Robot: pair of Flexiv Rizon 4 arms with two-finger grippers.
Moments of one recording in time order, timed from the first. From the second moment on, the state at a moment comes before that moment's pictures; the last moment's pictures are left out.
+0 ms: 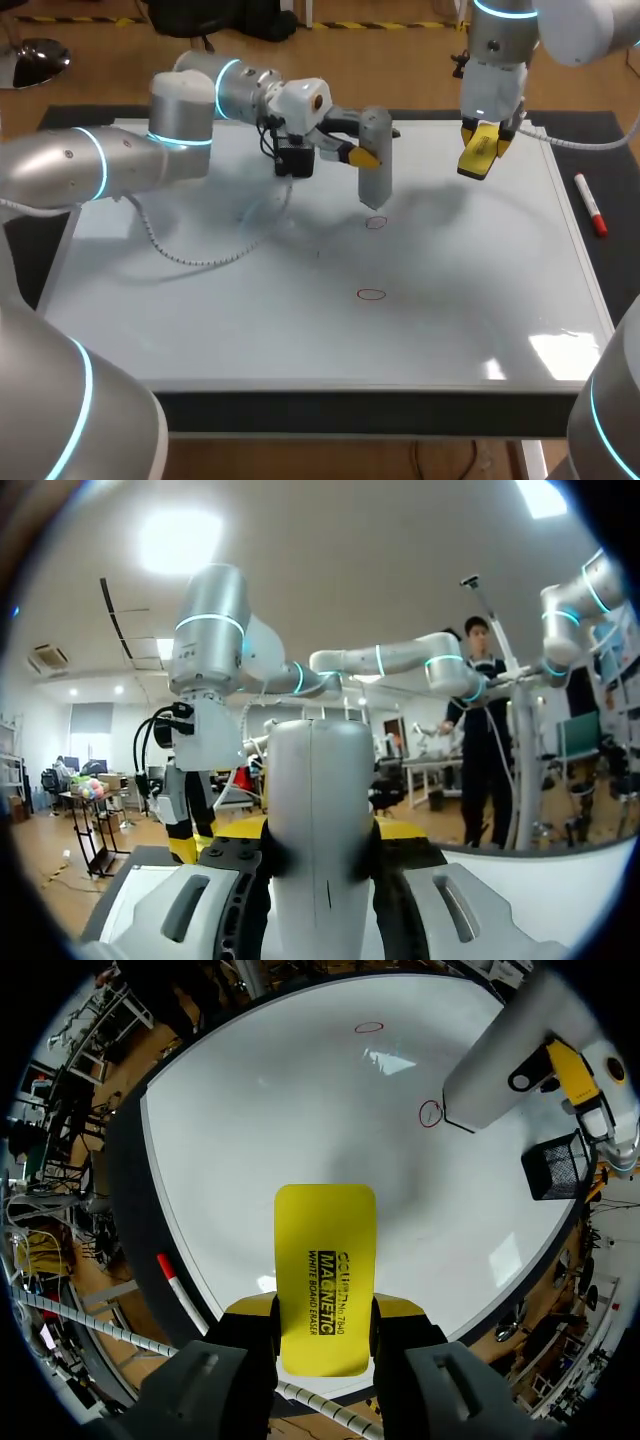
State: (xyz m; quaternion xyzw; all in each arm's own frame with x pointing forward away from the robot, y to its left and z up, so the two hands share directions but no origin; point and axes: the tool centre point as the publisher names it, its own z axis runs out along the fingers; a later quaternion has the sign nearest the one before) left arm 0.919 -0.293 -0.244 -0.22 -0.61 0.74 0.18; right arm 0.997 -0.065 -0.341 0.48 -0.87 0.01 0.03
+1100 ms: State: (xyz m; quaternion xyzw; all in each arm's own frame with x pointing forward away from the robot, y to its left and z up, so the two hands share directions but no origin) left arm 0.974 -0.171 -0.239 -0.14 -0.67 0.72 0.08; right arm 0.997 -0.065 -0.341 0.48 -0.87 0.01 0.03
